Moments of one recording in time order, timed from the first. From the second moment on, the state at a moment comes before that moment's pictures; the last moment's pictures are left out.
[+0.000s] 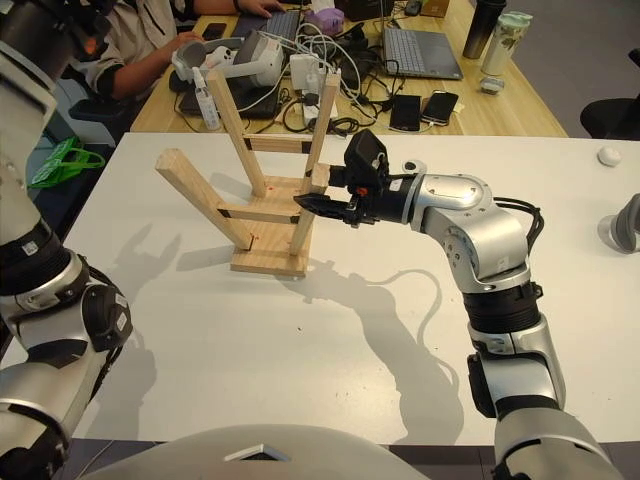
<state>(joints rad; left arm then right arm) -0.87 0.40 0.32 -0.34 -0.54 0.94 -0.27 -0.57 -0.51 0.16 -0.14 0.46 0.66 0.90</state>
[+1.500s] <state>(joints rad) -0.76 0.32 0.26 -0.33 -0.62 0.99 -0.18 -0.51 -0.36 0.25 -0.12 0.57 0.76 0.65</state>
